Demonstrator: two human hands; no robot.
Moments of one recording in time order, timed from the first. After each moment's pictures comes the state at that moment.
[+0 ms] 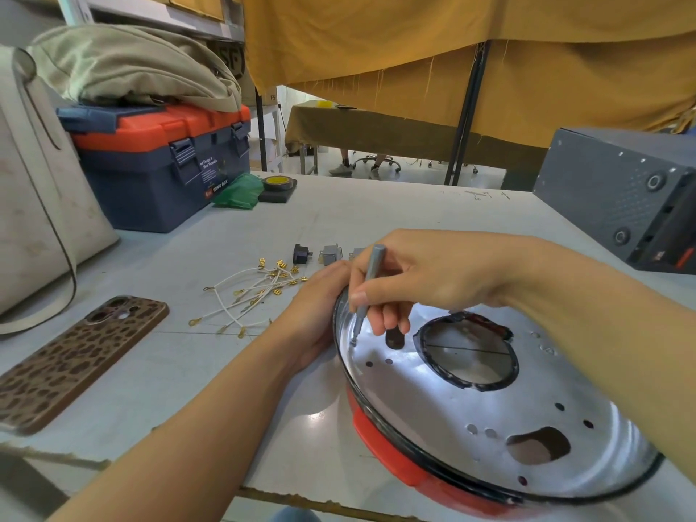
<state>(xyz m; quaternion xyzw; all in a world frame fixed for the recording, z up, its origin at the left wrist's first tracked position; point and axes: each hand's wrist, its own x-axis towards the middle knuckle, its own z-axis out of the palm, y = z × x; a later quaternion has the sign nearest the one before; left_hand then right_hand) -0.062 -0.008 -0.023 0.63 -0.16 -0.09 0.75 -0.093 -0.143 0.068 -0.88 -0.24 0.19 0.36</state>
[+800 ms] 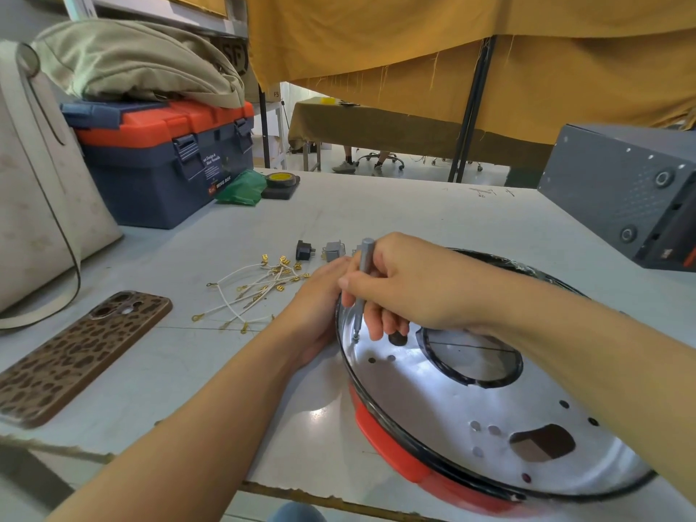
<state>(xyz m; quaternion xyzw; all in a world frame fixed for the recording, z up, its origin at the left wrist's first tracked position) -0.068 -0.007 -0.020 0.61 -0.16 -0.11 0.76 -0.103 -0.128 0.053 -0.92 -0.20 0.09 0.34</state>
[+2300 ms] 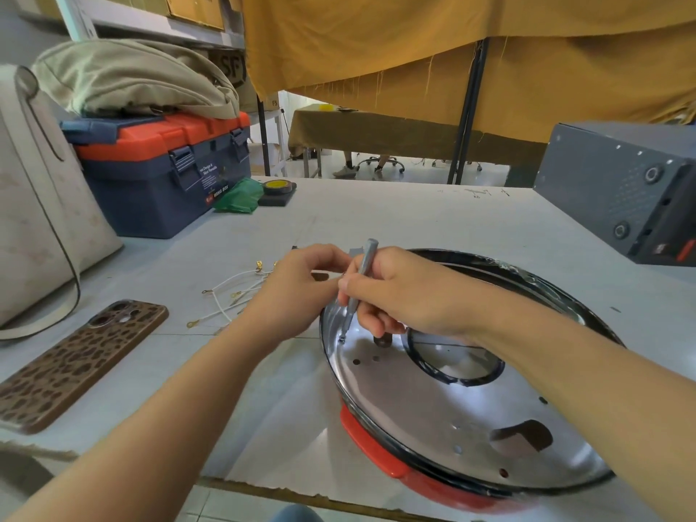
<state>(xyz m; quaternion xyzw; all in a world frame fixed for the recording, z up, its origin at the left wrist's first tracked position) -0.066 0.008 -0.001 0.82 -0.19 0.05 0.54 -0.102 -0.143 0.040 -0.85 -0.21 0.14 0.46</state>
